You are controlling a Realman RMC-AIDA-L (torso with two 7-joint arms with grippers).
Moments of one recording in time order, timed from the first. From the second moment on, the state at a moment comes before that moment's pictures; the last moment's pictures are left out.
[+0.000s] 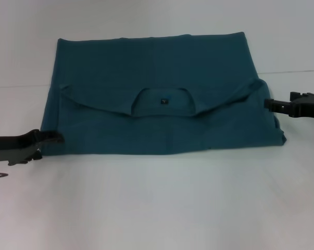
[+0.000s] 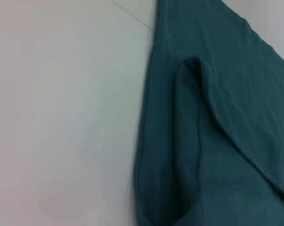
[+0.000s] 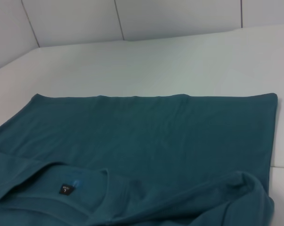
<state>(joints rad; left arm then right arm) -0.66 -2.00 -2.36 -0.59 -0.85 0.98 -2.65 0.51 2.08 -0.66 -0.83 -2.09 -0.97 1.80</state>
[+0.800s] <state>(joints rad) -0.68 -2.00 -2.37 -0.60 -0.86 1.03 -2.71 0.51 2.09 -0.66 -0.82 -2.08 -0.95 1.74</state>
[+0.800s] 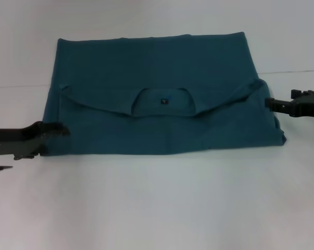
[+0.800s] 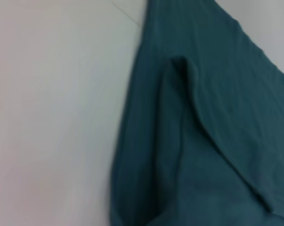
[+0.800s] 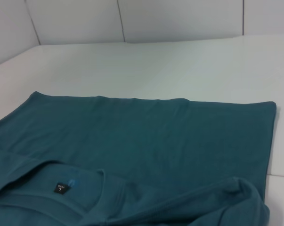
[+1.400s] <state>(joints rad) -0.68 -1.94 -2.39 -0.61 -0.85 1.10 -2.84 0.51 2.09 -0.66 -0.78 -2.04 -0.95 1.66</state>
